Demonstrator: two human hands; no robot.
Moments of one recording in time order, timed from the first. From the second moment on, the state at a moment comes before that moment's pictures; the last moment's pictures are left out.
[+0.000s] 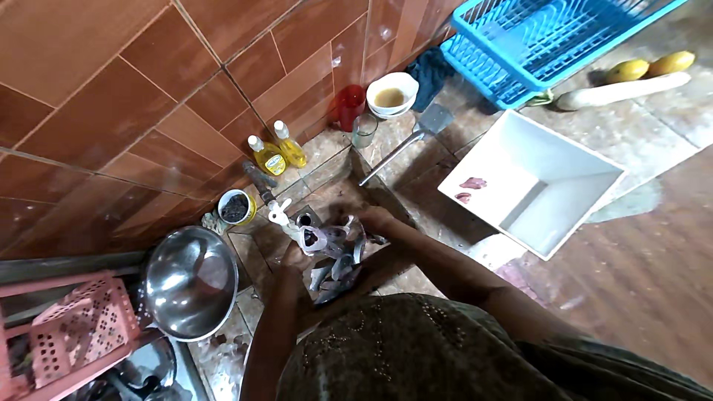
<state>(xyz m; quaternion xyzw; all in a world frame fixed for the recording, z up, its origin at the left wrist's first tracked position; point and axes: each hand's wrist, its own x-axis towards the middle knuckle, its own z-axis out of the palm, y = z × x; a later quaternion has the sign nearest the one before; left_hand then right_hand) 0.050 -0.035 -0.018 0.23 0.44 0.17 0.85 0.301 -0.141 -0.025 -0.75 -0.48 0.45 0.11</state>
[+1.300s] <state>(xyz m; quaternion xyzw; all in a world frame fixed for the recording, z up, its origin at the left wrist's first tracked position) 0.049 -0.015 -0.026 0.31 0.48 0.14 0.81 0.234 -0.091 0.004 -0.59 -0.53 0.51 0.32</state>
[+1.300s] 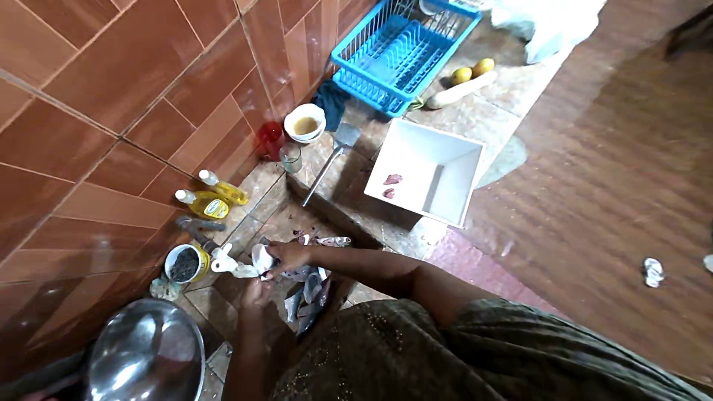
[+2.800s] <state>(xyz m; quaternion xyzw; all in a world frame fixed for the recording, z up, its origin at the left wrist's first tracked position) 0.035 -0.081 0.088 0.64 0.41 0.10 0.65 0.225 -0.206 0.048 -0.57 -0.37 0.46 0.57</state>
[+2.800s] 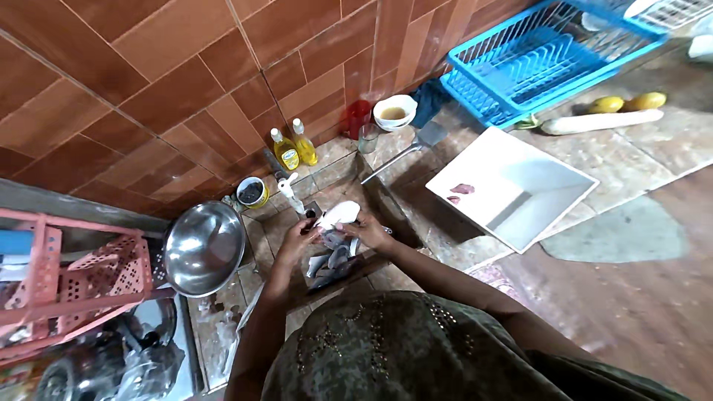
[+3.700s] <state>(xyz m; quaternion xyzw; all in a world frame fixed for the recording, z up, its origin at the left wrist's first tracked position) -0.011 -0.114 -0.063 0.85 0.40 -0.26 0.22 0.381 -0.304 0.084 -0.90 -0.38 0.09 0.19</state>
